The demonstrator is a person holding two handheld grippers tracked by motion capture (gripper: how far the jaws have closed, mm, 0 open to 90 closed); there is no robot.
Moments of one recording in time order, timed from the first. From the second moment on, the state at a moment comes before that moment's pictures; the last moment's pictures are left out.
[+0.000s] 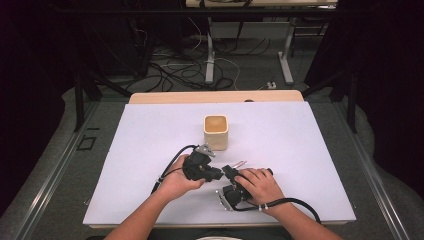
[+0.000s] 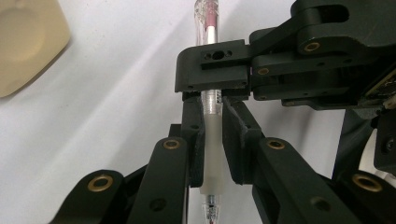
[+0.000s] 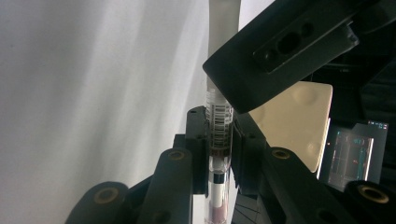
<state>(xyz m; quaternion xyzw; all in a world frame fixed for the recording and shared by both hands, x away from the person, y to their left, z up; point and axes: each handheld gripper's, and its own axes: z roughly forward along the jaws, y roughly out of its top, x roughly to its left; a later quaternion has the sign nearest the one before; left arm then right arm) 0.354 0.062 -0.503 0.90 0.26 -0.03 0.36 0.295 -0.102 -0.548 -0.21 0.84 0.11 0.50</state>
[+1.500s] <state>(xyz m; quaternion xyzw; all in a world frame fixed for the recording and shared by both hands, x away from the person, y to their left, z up) 0.367 0.117 -0.502 0.83 0.34 0.11 0.43 0.324 -0.118 -0.528 0.00 0.86 0.30 0.41</state>
